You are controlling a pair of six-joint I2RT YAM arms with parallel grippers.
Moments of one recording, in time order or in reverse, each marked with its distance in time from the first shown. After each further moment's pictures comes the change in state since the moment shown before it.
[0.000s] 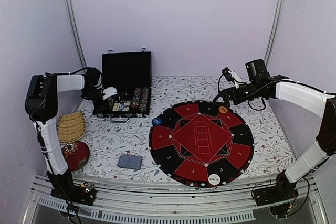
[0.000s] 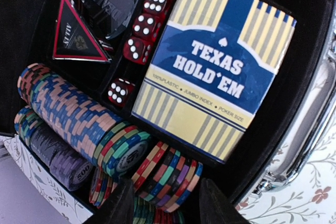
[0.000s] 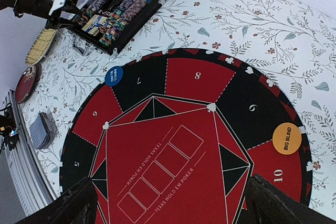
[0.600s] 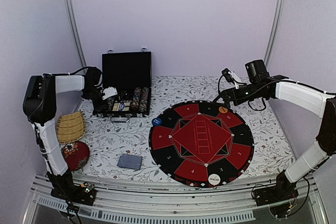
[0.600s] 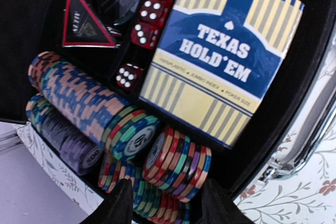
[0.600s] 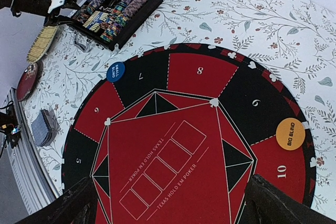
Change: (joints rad) left arm -0.022 -0.038 -0.036 0.024 -0.104 0.005; right arm 0.000 0.001 0.001 -0.021 -0.008 0.000
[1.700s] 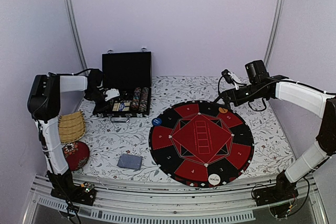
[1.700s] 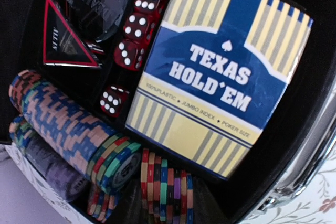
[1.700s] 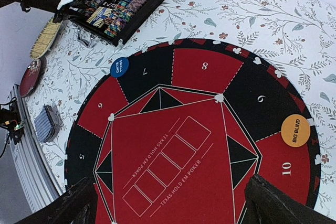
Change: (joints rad) left arm -0.002 0.071 0.039 -0.001 0.056 0.004; right arm 0.000 0.000 0.000 -0.021 -0.018 -0.006
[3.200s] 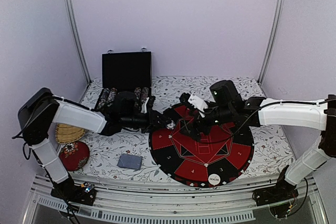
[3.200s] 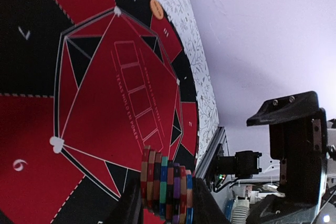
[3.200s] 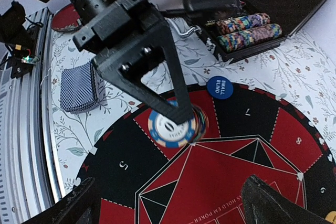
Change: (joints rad) left arm -0.628 -0.334 -0.601 1.006 0.414 -2.016; right arm 0.519 -0.019 -0.133 0.315 0.250 -0.144
